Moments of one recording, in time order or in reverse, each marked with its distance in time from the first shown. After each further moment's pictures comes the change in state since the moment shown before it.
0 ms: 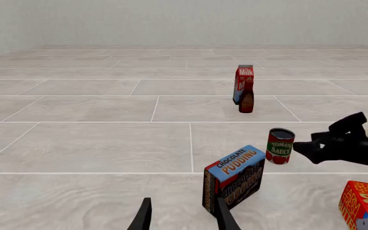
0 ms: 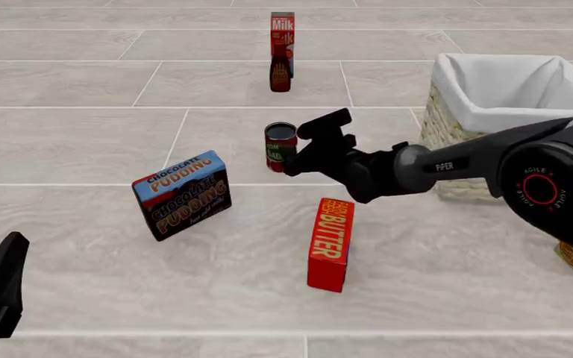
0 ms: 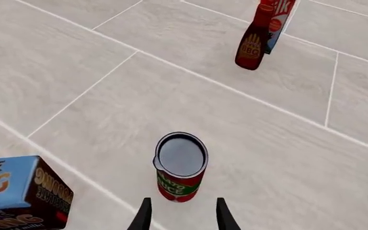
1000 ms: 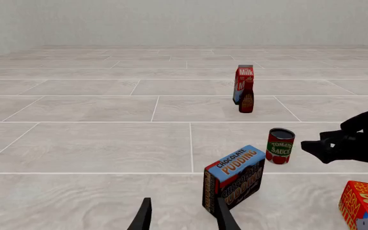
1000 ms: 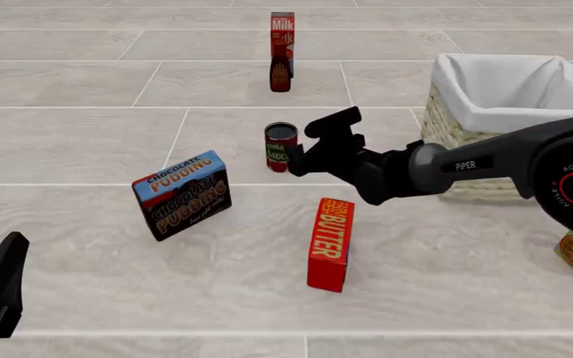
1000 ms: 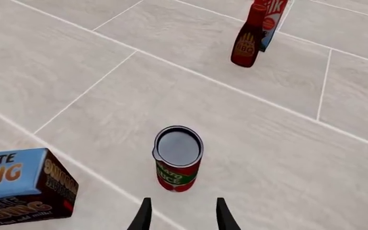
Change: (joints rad) left arm 0.000 0.000 0.000 0.000 0.000; right arm -0.006 -0.080 0.089 -0.006 0.012
